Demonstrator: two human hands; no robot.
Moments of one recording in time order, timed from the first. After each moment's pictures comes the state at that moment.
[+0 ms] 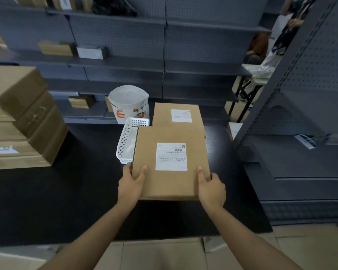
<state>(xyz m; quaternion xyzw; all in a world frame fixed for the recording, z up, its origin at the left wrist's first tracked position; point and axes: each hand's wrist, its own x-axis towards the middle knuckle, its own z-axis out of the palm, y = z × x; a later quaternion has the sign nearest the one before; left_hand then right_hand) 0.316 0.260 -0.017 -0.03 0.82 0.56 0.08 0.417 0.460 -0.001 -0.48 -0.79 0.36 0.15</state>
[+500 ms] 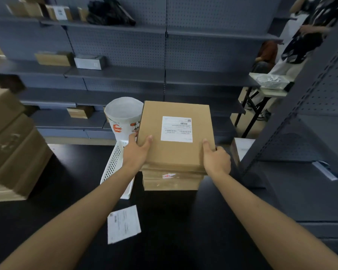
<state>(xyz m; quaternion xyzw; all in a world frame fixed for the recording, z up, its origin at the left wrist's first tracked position) 0.130 0.393 0.057 0.03 0.82 0.57 0.03 0.228 0.601 0.059 -0.45 -0.79 0.38 0.16</state>
